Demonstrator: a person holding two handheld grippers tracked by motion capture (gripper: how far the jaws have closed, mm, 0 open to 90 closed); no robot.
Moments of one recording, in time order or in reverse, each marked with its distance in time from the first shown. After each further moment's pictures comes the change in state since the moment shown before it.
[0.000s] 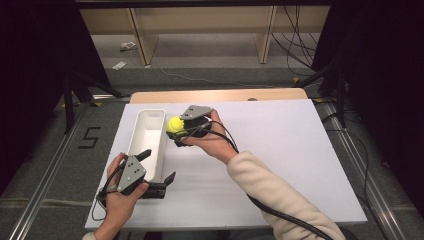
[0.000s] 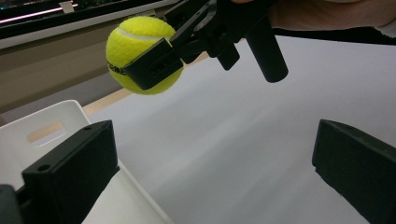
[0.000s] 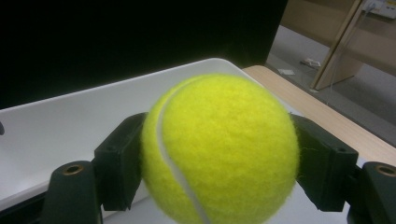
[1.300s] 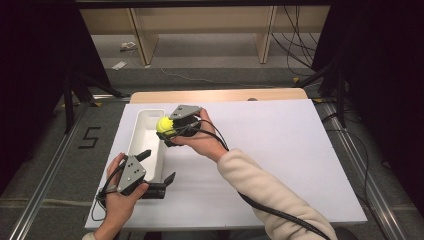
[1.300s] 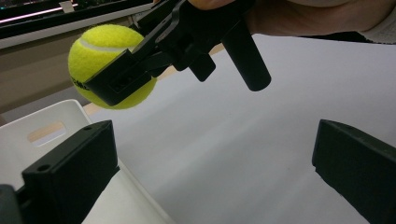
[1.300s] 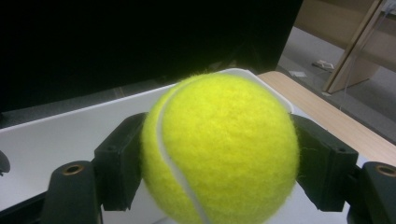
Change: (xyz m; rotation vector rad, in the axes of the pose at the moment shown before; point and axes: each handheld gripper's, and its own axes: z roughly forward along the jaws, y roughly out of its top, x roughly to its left) left arm -0.001 0.000 -0.001 0.001 0.001 -0.002; right arm 0.012 0.012 0.021 0.006 0.037 -0.014
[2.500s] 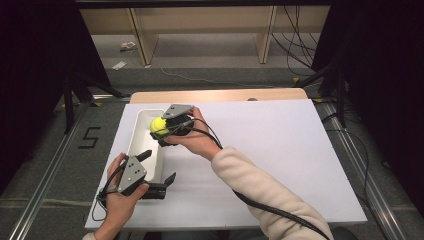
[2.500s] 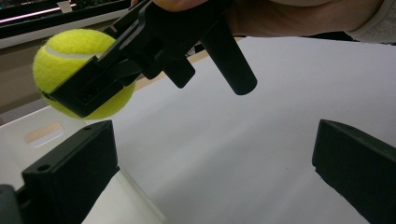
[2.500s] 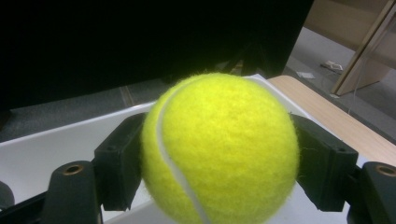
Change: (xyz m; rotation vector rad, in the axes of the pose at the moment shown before) left arm -0.001 0.000 0.000 -0.001 -0.006 0.002; right arm 0.007 0.010 0.013 0.008 0.027 -0.011
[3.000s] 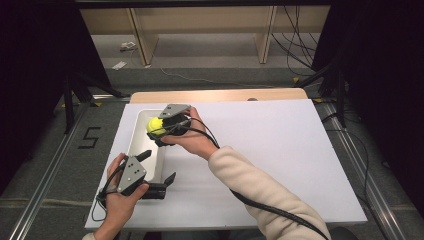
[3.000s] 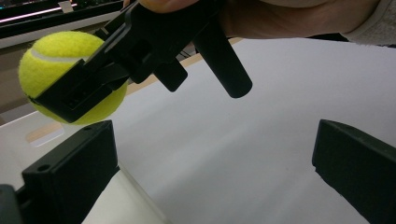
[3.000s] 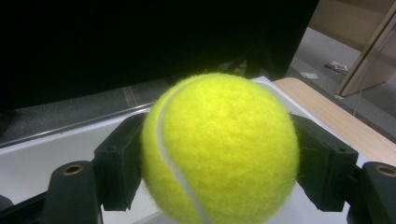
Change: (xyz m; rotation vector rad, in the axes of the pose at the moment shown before) left arm 0.000 0.000 0.000 -0.001 0.003 -0.004; right arm 0.003 0.005 0.006 0.006 0.014 0.000
